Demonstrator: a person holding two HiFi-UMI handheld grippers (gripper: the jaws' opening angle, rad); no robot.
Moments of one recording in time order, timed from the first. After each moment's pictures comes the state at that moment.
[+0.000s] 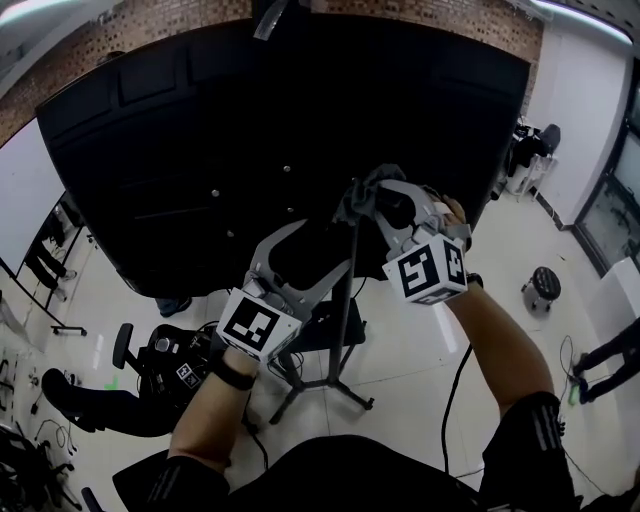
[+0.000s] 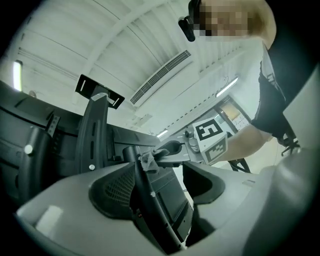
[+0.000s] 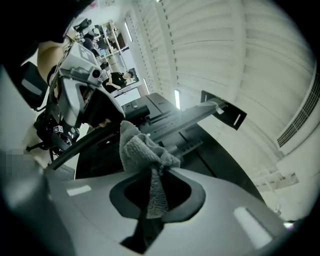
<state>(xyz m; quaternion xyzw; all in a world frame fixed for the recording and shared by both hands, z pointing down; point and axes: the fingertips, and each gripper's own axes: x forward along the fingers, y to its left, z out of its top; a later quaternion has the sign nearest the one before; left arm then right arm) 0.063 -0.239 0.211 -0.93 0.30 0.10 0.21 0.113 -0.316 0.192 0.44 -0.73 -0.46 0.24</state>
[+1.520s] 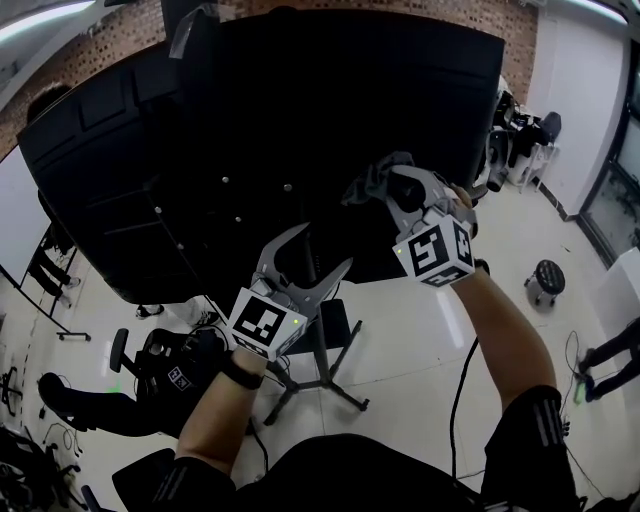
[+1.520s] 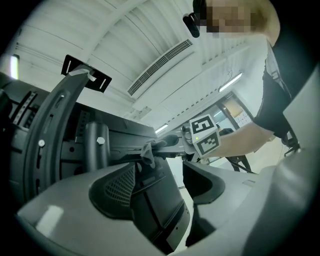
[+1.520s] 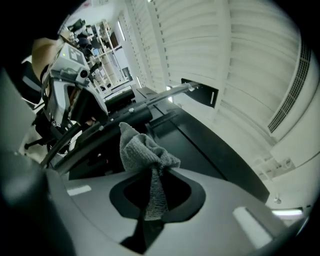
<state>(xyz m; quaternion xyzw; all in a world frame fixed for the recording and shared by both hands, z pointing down) 0.168 -0.268 0.236 -0.93 0.31 0.07 0.20 0.237 -0.354 0.189 0.46 -0.74 -0.44 0.22</state>
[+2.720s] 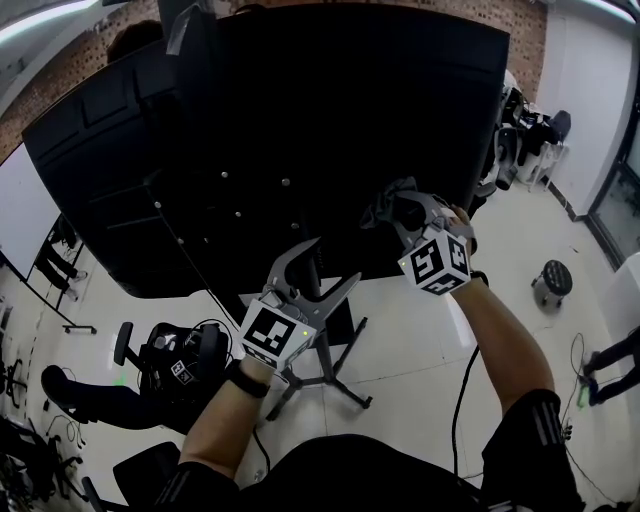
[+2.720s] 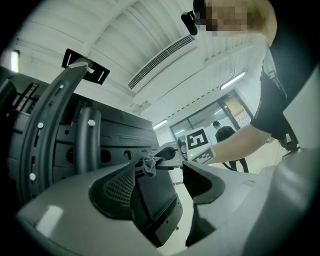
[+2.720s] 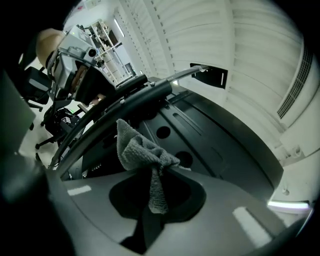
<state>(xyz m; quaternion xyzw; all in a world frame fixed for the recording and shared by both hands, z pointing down) 0.182 -0.262 0.274 -0.93 0.31 0.05 0.18 0.261 -0.378 0.273 0.44 -0.76 -0.39 0.27</state>
